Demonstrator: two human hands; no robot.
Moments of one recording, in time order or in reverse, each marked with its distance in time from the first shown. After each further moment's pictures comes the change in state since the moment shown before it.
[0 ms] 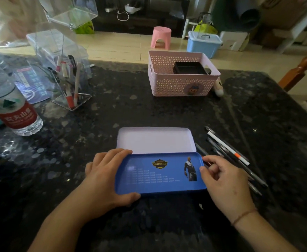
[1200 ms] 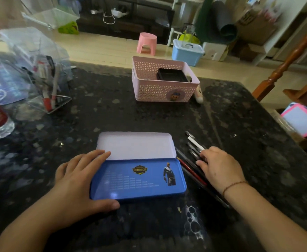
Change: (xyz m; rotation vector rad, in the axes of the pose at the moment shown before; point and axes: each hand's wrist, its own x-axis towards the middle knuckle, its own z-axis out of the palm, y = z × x) left_hand 0.003 -0.012 0.001 0.123 0.025 0.041; right_hand 0.057 0.022 -0.035 -0.723 -0.148 -0.005
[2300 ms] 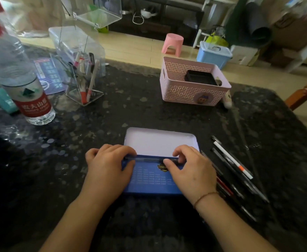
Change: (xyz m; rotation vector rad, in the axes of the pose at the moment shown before) left_hand 0.009 0.021 0.004 -0.057 0.449 -0.185; right_hand -0.020 -0.112 0.020 0.480 0.165 -0.209
